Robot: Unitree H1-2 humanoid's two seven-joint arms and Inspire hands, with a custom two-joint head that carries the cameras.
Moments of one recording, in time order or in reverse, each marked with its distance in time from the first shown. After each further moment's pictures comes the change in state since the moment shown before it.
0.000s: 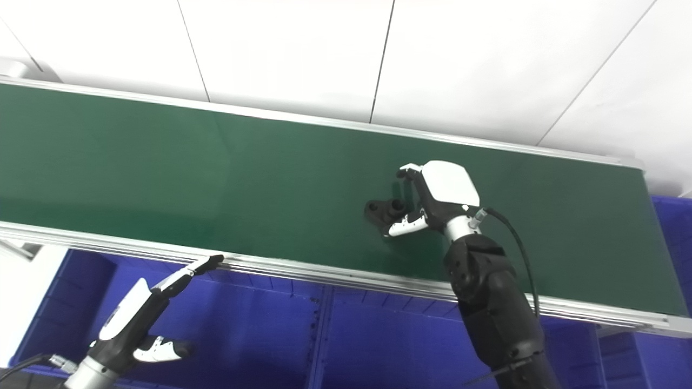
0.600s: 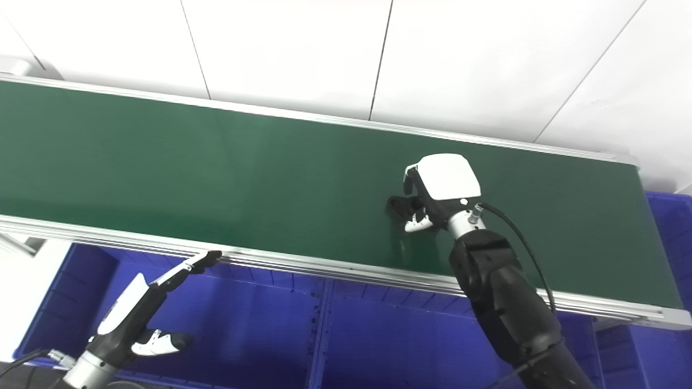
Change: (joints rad) left arm -0.011 -0.002 0.014 -0.002 -0.023 0.000 -0.031; right arm -0.010 -0.110 0.137 -0.055 -0.101 0.033 0.003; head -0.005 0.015
